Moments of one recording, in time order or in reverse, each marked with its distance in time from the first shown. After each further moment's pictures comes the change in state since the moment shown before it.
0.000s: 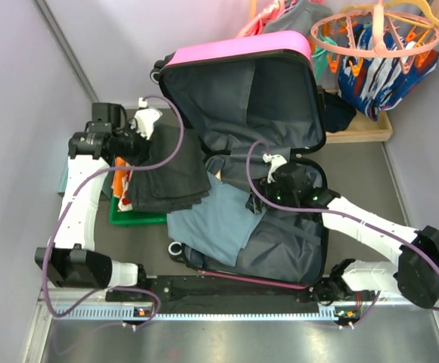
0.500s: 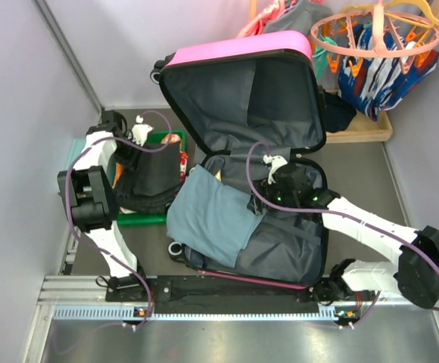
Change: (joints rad) left arm 0.223 0.533 -0.031 0.229 -0.098 0.185; right arm 0.000 -0.001 -0.006 -0.022 0.016 -0.008
